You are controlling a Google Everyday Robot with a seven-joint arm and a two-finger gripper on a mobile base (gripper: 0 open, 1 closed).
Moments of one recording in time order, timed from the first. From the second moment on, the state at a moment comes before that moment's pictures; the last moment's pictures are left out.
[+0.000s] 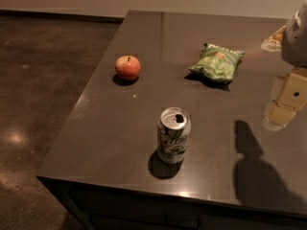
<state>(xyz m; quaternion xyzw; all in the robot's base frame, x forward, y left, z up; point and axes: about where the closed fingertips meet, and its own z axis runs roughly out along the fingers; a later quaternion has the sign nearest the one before) 0.438 -0.216 0.977 -0.60 0.78 -0.04 0.16</state>
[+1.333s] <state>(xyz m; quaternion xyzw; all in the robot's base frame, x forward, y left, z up) 0.408 -0.170 0.965 -0.59 0.77 0.06 0.23</state>
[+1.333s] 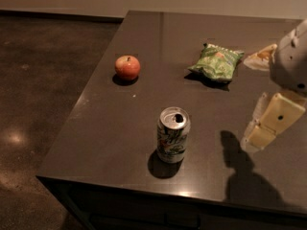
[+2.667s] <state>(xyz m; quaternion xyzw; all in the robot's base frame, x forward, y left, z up) 0.382 -0.056 0.908 -0.59 0.72 0.16 0.32</state>
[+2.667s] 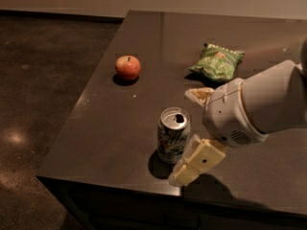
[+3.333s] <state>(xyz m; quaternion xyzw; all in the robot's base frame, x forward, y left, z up) 0.397 -0.039 0.899 -0.57 0.73 0.18 0.34</state>
